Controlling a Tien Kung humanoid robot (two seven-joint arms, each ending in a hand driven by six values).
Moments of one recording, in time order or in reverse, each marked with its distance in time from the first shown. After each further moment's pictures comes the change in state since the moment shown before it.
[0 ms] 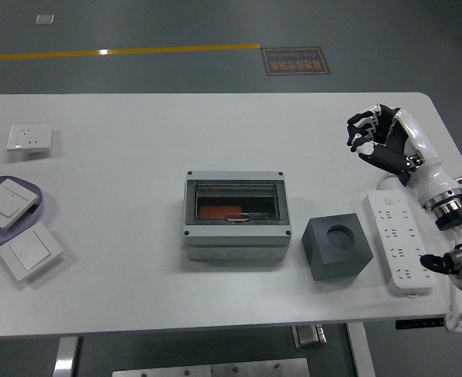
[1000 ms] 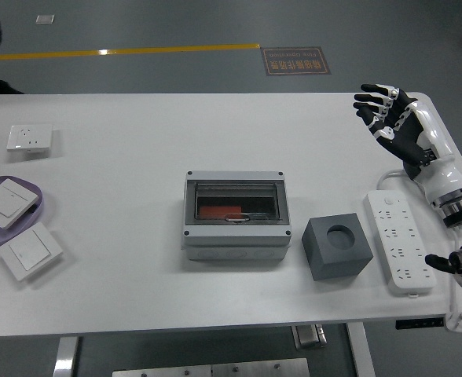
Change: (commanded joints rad) left arm 0.001 -0.003 0.001 -0.001 0.001 0.000 0.000; right arm -0.013 -0.015 0.012 0.016 0.078 -0.028 0.103
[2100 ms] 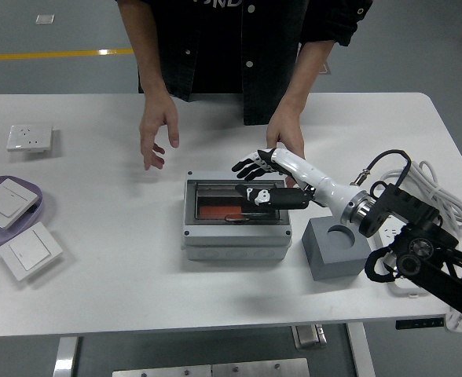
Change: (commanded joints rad) left arm -0.019 0.019 -0.027 -0.005 0.031 -0.001 0.002; right arm 0.287 -0.068 -0.458 0.088 -0.284 0.034 -0.358
